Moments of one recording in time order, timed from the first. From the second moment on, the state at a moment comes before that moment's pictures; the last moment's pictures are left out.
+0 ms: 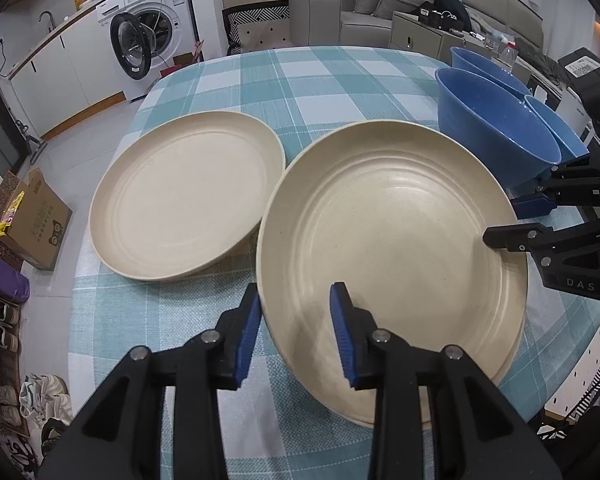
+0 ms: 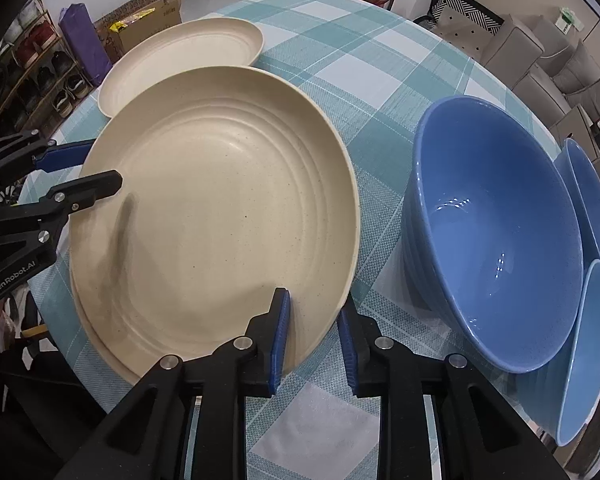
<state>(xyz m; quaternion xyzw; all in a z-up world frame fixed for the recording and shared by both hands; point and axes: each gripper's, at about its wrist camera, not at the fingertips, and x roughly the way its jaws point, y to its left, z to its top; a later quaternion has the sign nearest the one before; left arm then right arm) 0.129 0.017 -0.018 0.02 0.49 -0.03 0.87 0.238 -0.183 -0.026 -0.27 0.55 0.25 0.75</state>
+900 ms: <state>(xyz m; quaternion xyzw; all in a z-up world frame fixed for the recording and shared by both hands) 0.121 0.018 -0.022 0.01 0.49 -0.05 0.87 0.224 -0.176 -0.036 -0.33 0.53 0.26 0.73</state>
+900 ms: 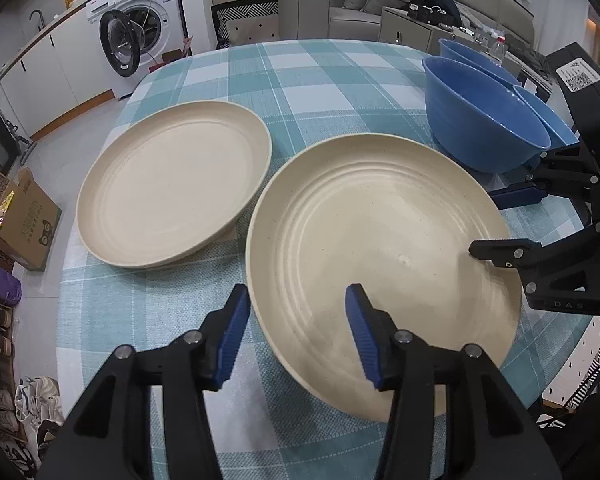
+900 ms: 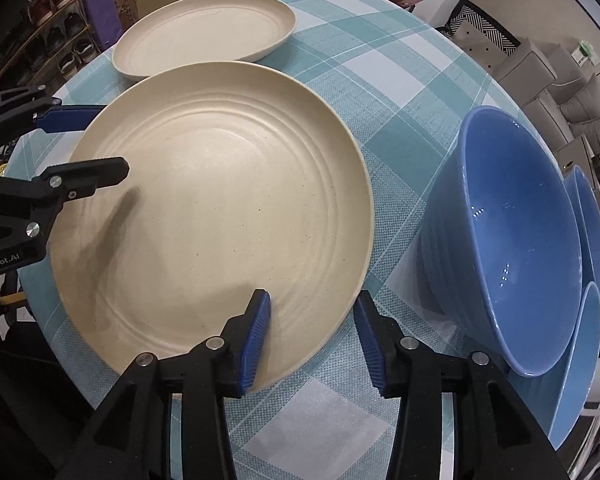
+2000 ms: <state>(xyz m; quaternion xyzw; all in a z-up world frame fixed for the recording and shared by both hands) 0.107 0.096 0.051 -0.08 0.36 0.03 0.93 0.246 -0.179 0.060 -0.13 0.46 0.33 0.81</state>
